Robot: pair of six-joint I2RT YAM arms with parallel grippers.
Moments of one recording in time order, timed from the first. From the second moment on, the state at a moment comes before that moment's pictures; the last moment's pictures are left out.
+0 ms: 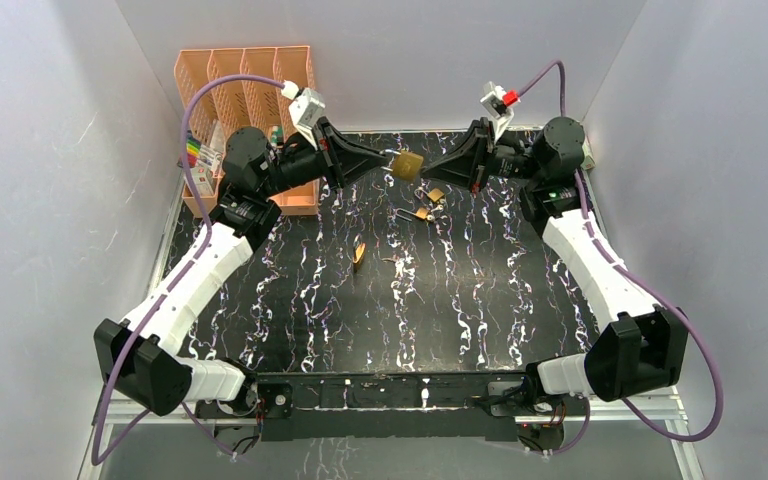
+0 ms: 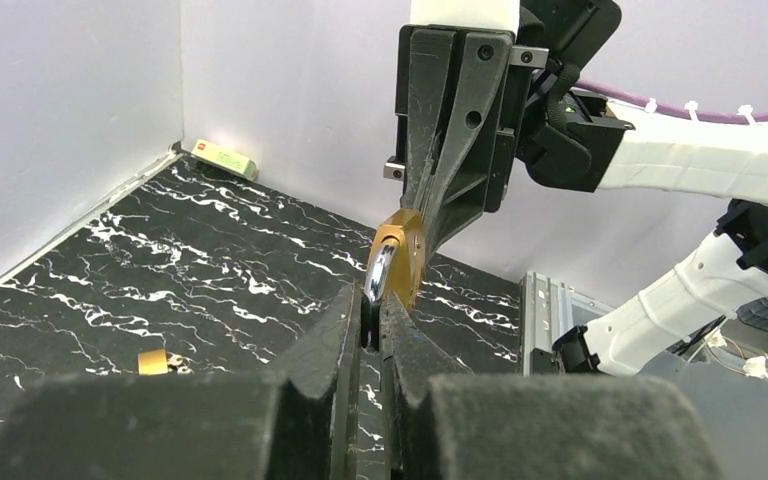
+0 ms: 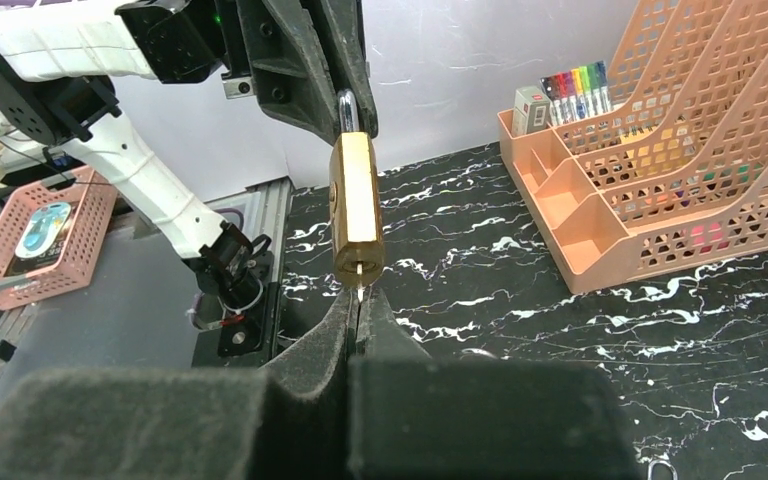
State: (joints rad) left arm -0.47 1.31 1.28 0.25 0.76 -0.39; right arm 0.28 1.34 1.23 0.42 -1.22 0.53
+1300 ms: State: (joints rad) left arm -0.74 1.01 0.83 -0.40 -0.11 0.01; right arm 0.70 1.16 0.77 -0.12 -0.44 0.31
